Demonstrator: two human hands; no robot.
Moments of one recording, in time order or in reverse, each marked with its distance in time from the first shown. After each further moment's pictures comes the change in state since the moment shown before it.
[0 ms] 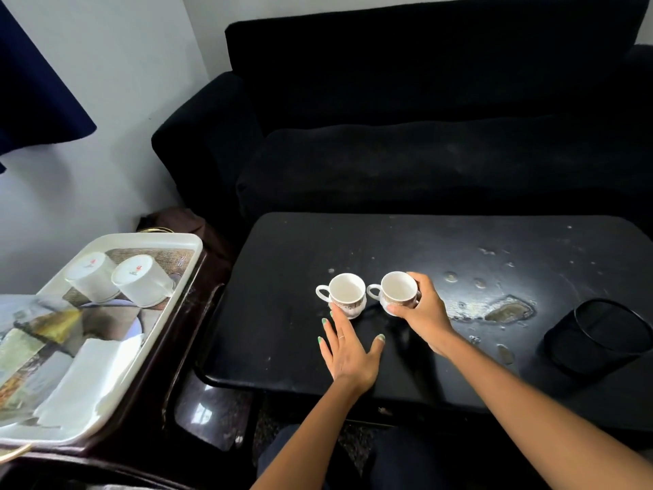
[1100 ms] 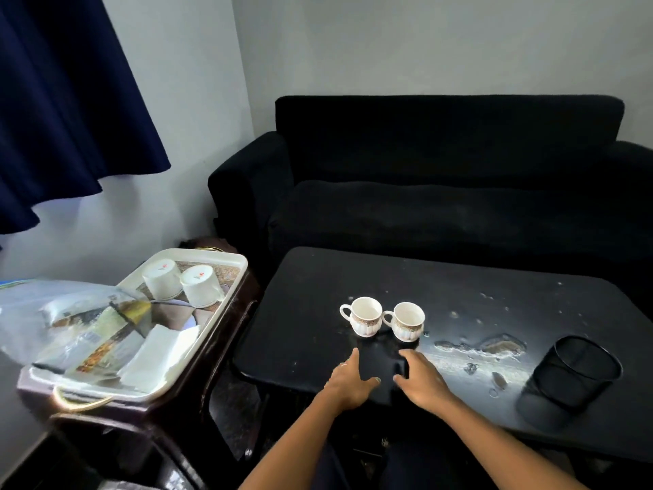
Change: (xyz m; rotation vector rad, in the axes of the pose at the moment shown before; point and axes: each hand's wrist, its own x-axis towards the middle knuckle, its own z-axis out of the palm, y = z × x) left_hand -0.041 -0.008 -0.067 0.119 -0.378 -0.048; right_hand -0.082 -0.002 0.011 -0.753 -0.262 -0.055
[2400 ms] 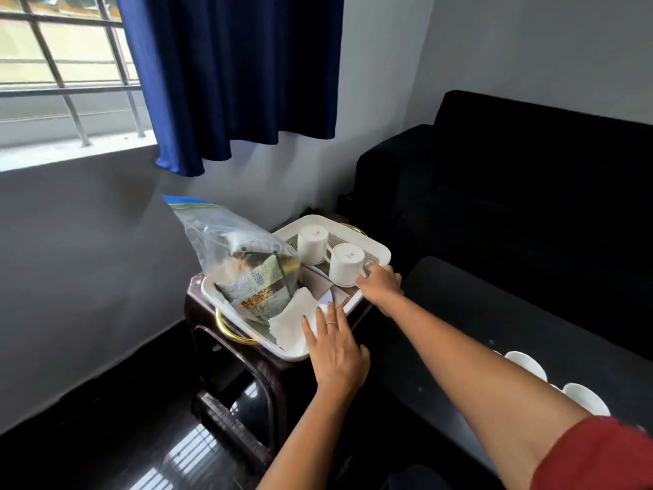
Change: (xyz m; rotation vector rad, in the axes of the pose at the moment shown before) left_hand -0.058 -0.127 -0.146 0.260 0.778 -0.296; right_hand 0.086 -0.344 0.081 -0.071 -0.052 -0.276
